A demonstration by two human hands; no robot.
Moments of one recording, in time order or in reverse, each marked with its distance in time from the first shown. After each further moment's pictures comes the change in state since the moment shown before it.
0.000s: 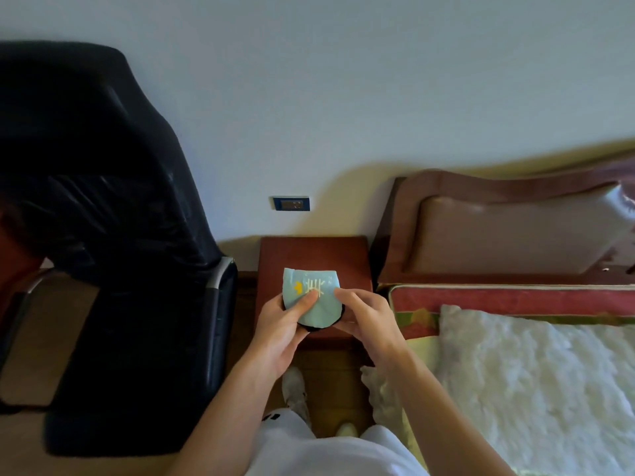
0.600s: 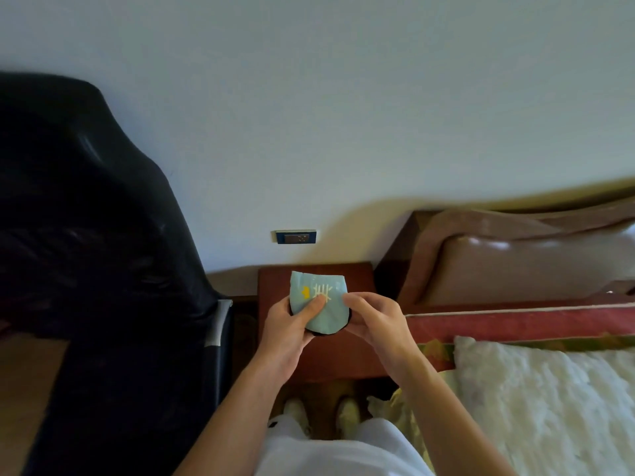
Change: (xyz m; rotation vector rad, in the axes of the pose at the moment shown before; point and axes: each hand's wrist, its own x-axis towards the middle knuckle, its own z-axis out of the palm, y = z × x) left_hand 0.123 0.091 -0.019 0.008 -0.101 -0.016; right_hand 0.113 -0.057 0.058 -0.059 0.153 -0.004
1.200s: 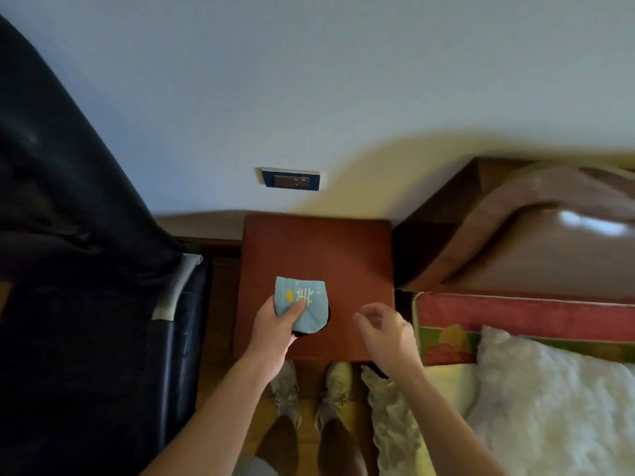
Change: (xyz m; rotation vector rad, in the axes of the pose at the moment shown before) left_hand 0.136 -0.135 -0.043 0.035 0.289 -0.208; right_hand 0.134 0.146 -0.058 -0.736 0.086 0.061
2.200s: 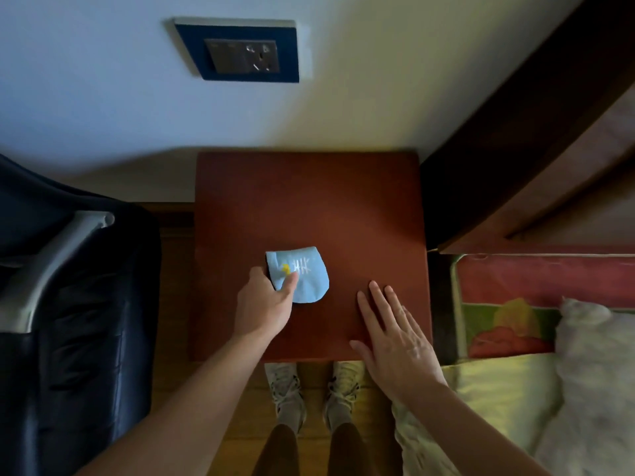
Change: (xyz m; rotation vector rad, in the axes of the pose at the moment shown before) left_hand 0.166 -0.101 -0.012 0.925 0.238 0.126; right_hand 0.087 0.189 0.114 -0.801 -0.094 -0.419
